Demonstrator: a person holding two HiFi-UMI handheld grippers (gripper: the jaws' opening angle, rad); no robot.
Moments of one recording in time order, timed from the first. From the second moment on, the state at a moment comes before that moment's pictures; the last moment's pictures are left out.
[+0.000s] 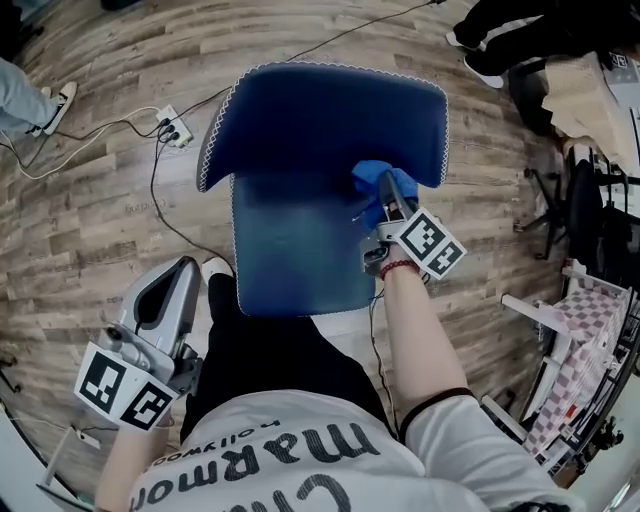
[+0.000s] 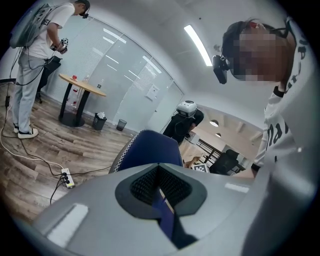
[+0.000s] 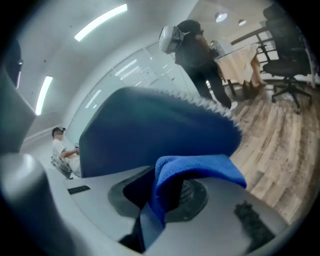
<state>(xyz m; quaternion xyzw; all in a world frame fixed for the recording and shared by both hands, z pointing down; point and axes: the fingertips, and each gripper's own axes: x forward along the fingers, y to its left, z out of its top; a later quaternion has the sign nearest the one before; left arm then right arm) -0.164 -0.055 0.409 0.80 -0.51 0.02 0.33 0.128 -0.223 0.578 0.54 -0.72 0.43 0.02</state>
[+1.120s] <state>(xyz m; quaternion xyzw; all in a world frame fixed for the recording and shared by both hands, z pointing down) -0.197 -0.057 0.444 0.75 -0.55 -0.01 0.38 -0.018 -0.235 0.650 0.40 -0.78 0.46 0.15</state>
